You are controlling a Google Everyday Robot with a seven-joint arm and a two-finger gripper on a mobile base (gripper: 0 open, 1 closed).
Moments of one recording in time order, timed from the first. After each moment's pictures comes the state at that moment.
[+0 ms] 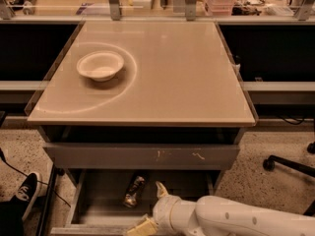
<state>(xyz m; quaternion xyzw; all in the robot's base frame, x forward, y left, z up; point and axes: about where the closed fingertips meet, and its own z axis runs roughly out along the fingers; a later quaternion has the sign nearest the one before) 0.390 0.049 0.528 -0.40 0.78 0.29 0.39</state>
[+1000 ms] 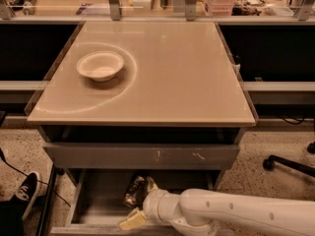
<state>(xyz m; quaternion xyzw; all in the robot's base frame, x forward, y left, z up) 0.423 0.079 0.491 -0.42 0.77 0.27 0.39</state>
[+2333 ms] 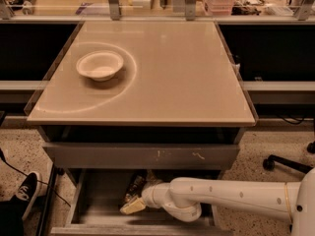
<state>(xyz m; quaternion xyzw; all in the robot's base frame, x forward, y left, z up) 0.499 0.086 0.411 -0.44 0.78 0.22 0.39</state>
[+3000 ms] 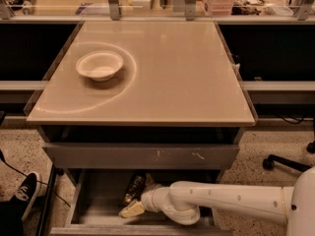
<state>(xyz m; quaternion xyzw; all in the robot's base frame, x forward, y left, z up) 0.492 0.090 0.392 -0.43 0.78 0.24 0.38</state>
